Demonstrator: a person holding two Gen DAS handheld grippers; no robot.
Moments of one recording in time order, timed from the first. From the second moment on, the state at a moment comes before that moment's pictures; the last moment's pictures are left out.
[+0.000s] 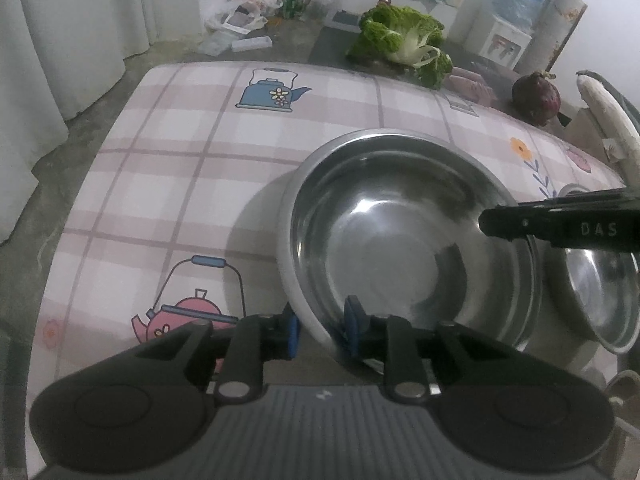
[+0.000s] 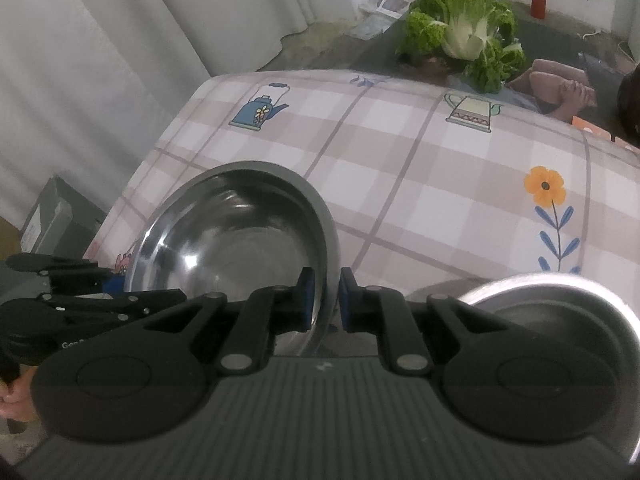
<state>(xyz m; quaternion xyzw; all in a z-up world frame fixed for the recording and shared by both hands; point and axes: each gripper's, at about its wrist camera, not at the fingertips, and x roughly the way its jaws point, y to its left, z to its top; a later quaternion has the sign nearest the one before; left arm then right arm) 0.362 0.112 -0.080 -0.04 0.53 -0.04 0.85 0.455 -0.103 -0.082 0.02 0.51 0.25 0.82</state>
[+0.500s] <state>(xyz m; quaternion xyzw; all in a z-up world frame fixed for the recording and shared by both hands) 0.364 0.114 -0.065 -0.03 0.50 -0.03 0.87 0.456 -0.101 -0.074 0.03 0.50 0.24 0.83</state>
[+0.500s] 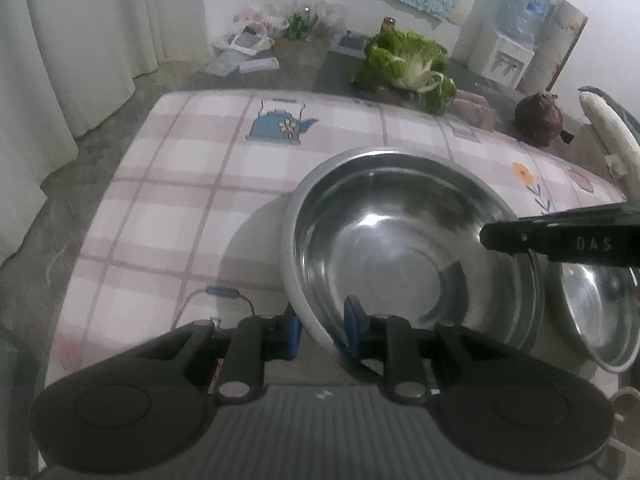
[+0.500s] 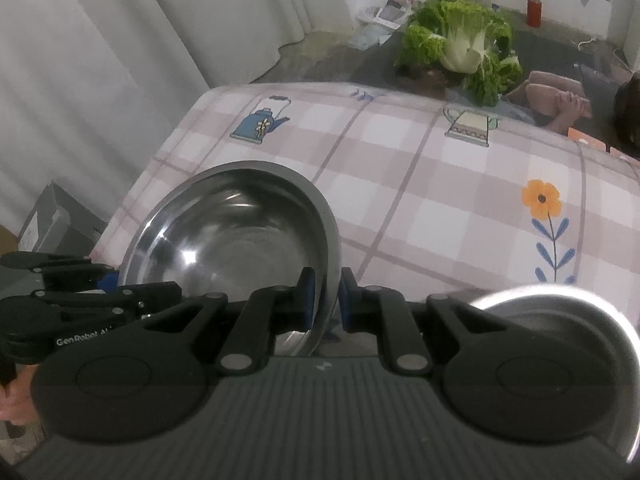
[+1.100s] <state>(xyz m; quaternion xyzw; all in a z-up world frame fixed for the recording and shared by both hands) 0.372 0.111 -0.080 -0.01 0.51 -0.02 0.86 0.460 -0.095 -0.084 0.02 0.50 0.24 0.83</state>
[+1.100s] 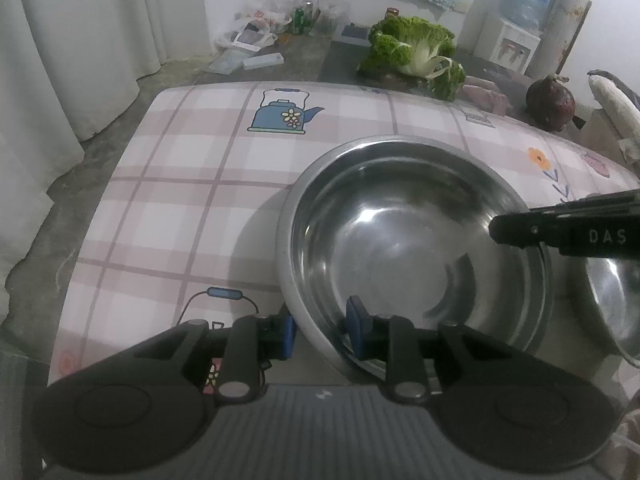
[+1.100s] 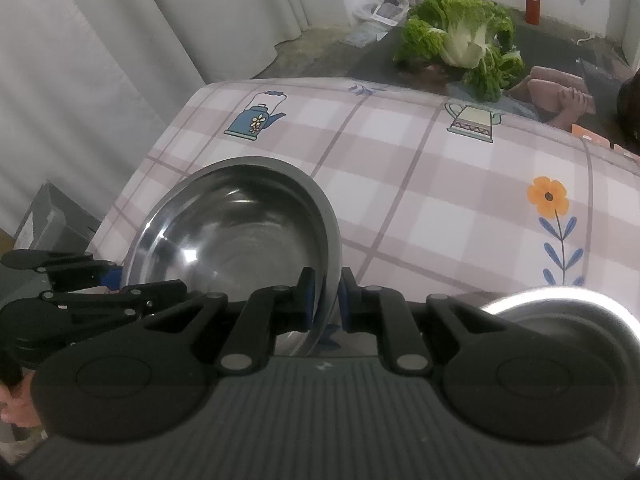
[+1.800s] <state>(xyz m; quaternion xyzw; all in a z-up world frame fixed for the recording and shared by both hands) 0.365 0.107 -0.070 0.00 0.49 -0.02 0.87 0.455 -0.096 -0.074 0.02 0.49 0.24 0.84</state>
